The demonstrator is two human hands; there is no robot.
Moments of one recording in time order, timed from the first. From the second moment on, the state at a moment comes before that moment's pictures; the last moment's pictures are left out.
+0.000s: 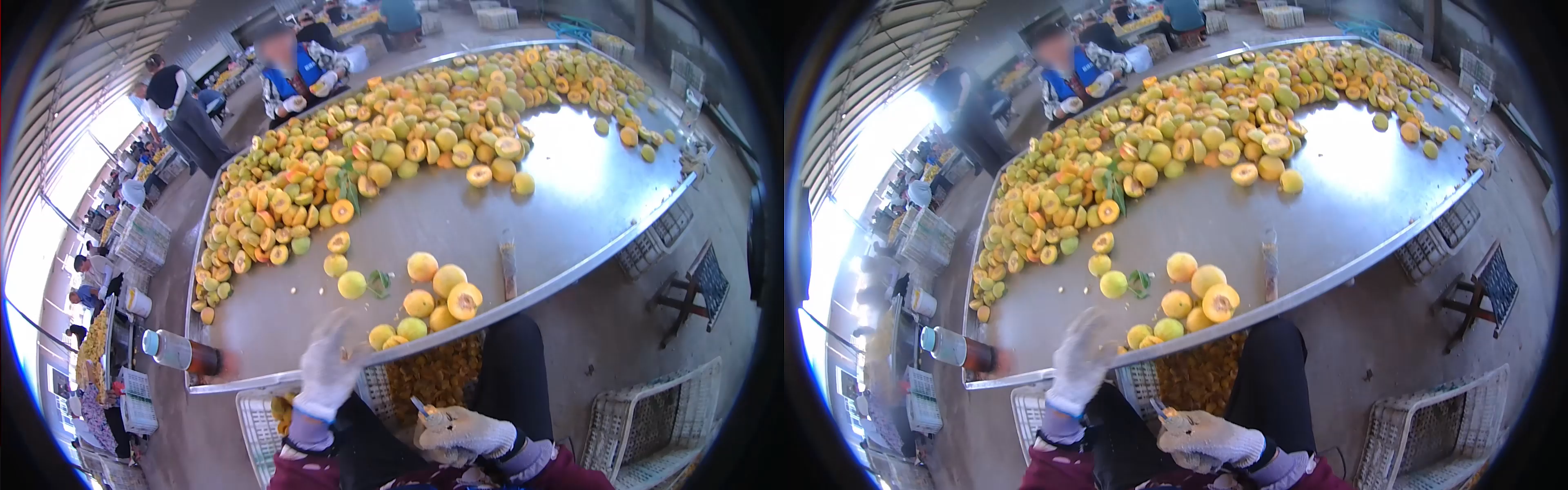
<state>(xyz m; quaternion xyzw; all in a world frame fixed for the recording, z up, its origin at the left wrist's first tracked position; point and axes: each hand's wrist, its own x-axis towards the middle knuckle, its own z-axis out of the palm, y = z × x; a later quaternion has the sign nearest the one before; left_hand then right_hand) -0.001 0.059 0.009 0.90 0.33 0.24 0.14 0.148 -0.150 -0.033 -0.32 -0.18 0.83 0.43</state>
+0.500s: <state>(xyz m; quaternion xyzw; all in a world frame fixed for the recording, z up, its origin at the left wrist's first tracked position) 0.160 0.144 -0.035 0.94 0.28 -0.09 0.16 0.172 -0.150 -0.015 -0.34 -0.18 0.73 0.57</state>
